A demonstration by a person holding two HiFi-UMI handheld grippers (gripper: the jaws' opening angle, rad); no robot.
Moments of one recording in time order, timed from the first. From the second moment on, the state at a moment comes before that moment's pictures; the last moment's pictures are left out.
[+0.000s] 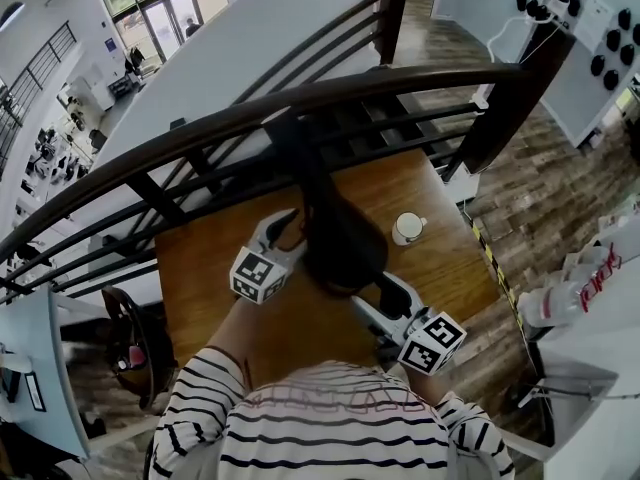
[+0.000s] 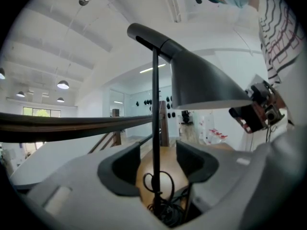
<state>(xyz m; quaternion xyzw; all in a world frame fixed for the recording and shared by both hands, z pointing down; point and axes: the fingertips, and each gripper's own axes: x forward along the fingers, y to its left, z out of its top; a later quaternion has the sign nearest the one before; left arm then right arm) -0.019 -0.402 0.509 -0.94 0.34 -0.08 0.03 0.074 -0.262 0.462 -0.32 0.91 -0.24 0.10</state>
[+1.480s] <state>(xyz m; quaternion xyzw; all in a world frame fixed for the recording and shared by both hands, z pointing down) -0.010 -0.410 0.504 -0.94 0.33 -0.04 -0.01 0.114 -0.212 0.342 -0.41 0.90 -0.10 0.12</state>
